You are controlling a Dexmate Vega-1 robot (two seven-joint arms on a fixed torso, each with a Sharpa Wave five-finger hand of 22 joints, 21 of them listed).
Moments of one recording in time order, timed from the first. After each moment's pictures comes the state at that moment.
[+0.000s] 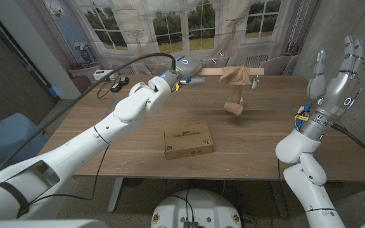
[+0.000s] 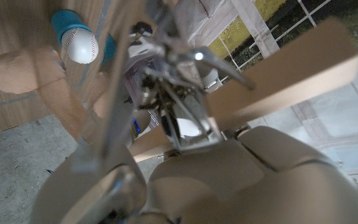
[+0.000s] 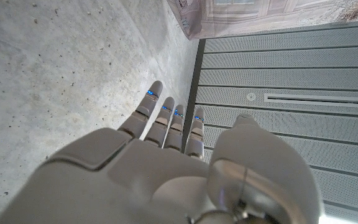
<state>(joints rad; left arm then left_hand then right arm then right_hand) 0.61 0.69 0.72 -2.05 1.06 0.23 -0.20 0.43 0.10 0.78 0.15 0.50 0.51 0.00 1.19 0.53 0.82 -0.14 1.58 1.25 1.37 -0.20 1.16 1.18 0.82 -0.10 1.55 0.43 -1.34 -0.14 0.10 -2.00 -0.94 0.12 -1.11 0.58 0.12 -0.01 0.13 0.26 0.32 -0.10 0.22 0.18 0.26 -0.01 0.26 0.19 0.26 -0.04 0.29 0.30 0.27 0.03 0.55 0.17</state>
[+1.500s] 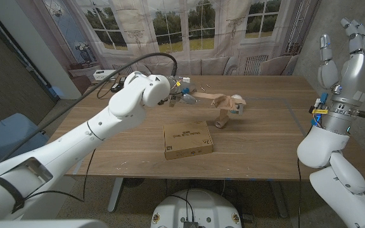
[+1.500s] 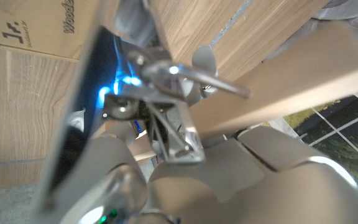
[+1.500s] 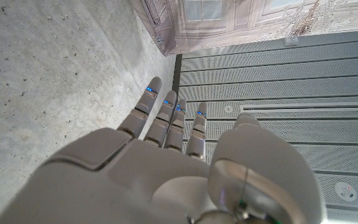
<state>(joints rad) 0.55 0.71 0.75 -2.22 1.00 0.39 -0.91 0.44 0.11 0.78 0.15 0.47 0.50 0.02 1.17 0.51 0.81 -0.13 1.58 1.25 1.37 -0.20 1.14 1.17 0.83 -0.10 1.55 0.41 -1.49 -0.41 0.10 -2.25 -0.75 -0.01 -0.95 0.61 0.14 0.02 0.08 0.25 0.40 -0.08 0.21 0.18 0.33 0.00 0.24 0.20 0.34 -0.04 0.30 0.25 0.33 0.08 0.52 0.17</state>
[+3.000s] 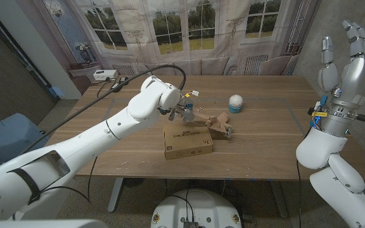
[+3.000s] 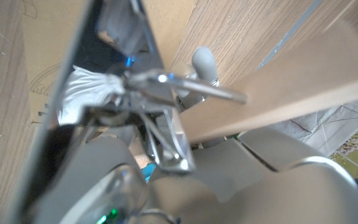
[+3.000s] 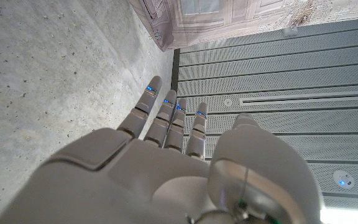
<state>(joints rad) 0.50 0.64 0.88 -2.10 1.12 0.41 -1.13 0.44 0.11 0.80 0.14 0.40 0.51 0.03 1.08 0.42 0.79 -0.11 1.58 1.25 1.36 -0.20 1.11 1.15 0.83 -0.10 1.55 0.38 -1.48 -0.44 0.09 -2.21 -0.72 0.03 -1.02 0.60 0.14 0.04 0.07 0.24 0.41 -0.07 0.21 0.18 0.35 0.01 0.24 0.20 0.36 -0.04 0.30 0.25 0.34 0.08 0.51 0.17</state>
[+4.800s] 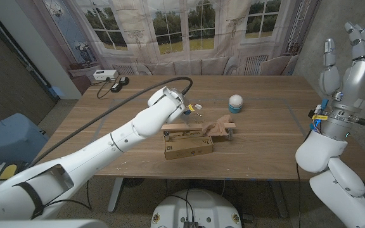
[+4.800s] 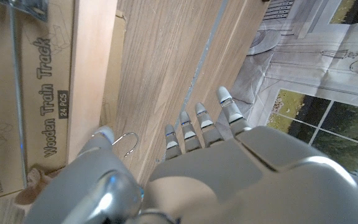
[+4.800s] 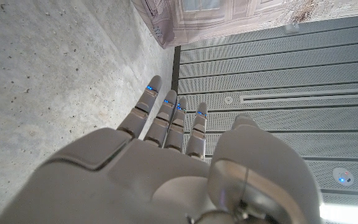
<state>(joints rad) 0.63 0.60 0.82 -2.14 1.61 0.21 -1.15 0.25 0.02 0.36 0.08 0.28 -0.04 -0.16 0.31 0.18 0.00 -0.03 0.37 0.25 0.12 0.04 0.22 0.21 0.01 0.21 0.68 0.17 -1.50 -0.43 0.09 -2.22 -0.74 0.03 -1.04 0.59 0.14 0.05 0.07 0.22 0.41 -0.07 0.21 0.18 0.36 0.01 0.23 0.20 0.36 -0.04 0.29 0.24 0.35 0.07 0.50 0.17</state>
